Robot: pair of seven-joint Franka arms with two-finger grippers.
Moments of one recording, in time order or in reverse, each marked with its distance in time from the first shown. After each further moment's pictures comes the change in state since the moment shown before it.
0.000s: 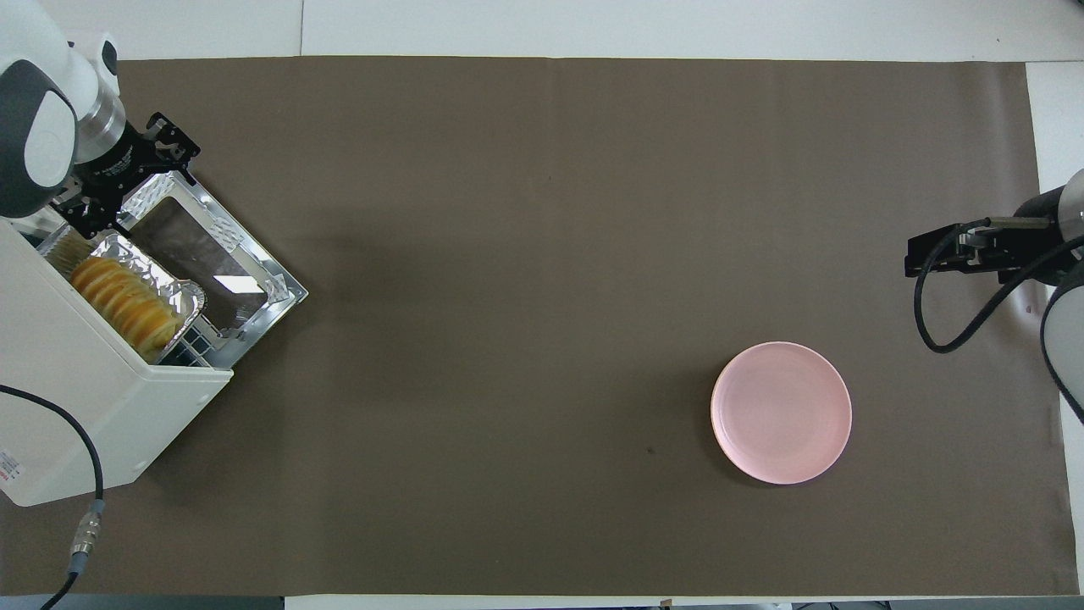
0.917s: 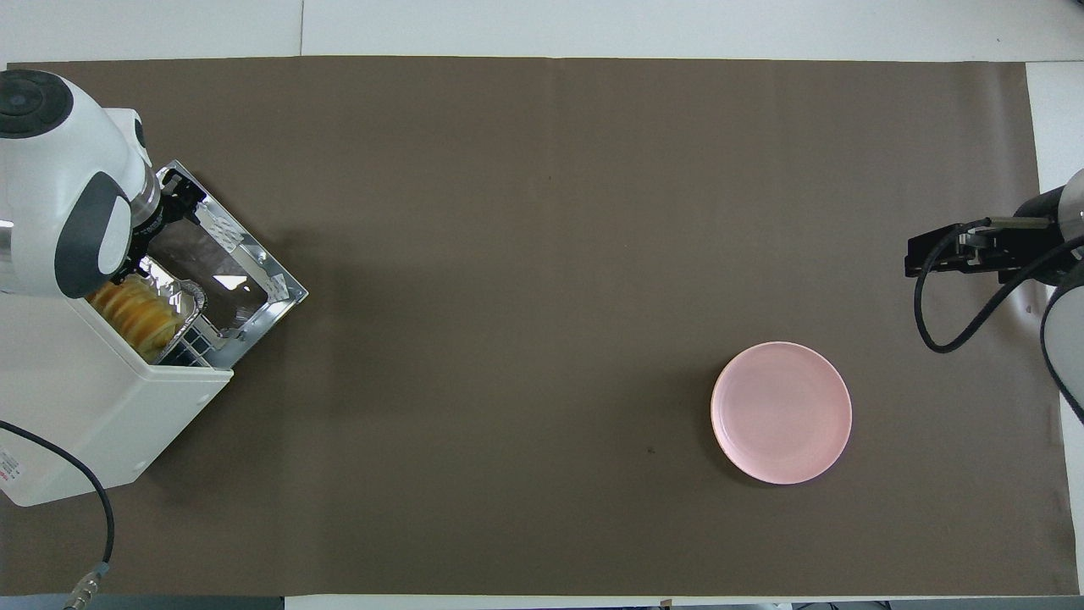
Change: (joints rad) left arm 0.014 -0.100 0.020 -0.370 0.117 0.324 -0.124; right arm 0.000 0.000 0.000 0.000 0.000 0.000 0.000
